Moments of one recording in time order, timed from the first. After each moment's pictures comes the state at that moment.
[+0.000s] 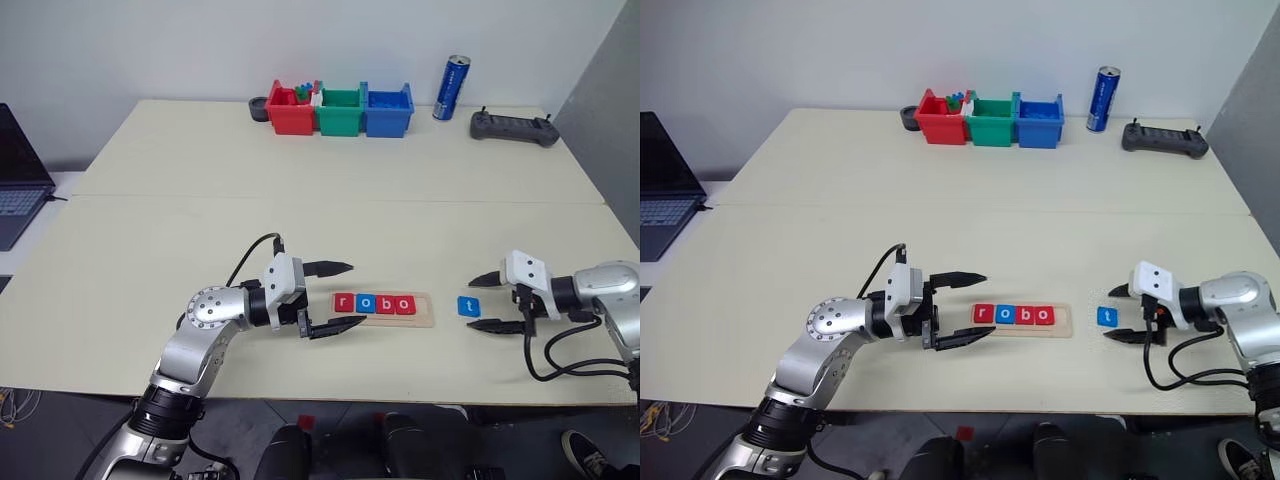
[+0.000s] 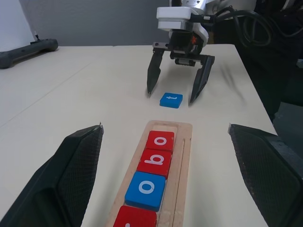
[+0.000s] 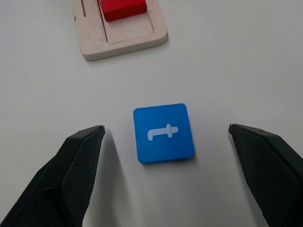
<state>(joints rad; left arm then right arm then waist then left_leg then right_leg) -0.29 0.47 -0.17 -0.13 -0.38 0.11 -1.08 -0.37 -0.91 0.09 0.27 0.15 0.11 1.35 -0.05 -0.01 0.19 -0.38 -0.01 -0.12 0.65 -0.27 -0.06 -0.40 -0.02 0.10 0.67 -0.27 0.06</state>
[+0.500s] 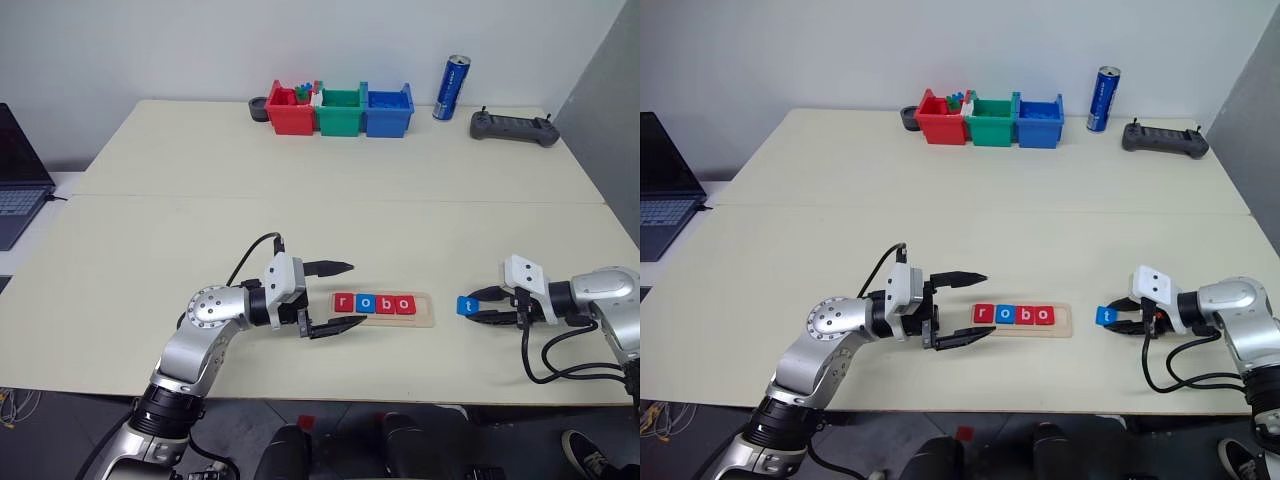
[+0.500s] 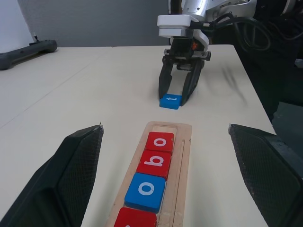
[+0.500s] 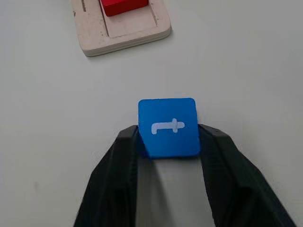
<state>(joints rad) -0.29 0.47 -0.17 -0.13 -0.38 0.11 -1.09 -0.37 -0.89 0.09 0.28 0.15 0.10 1.34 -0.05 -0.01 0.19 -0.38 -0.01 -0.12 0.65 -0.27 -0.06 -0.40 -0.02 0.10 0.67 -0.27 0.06</state>
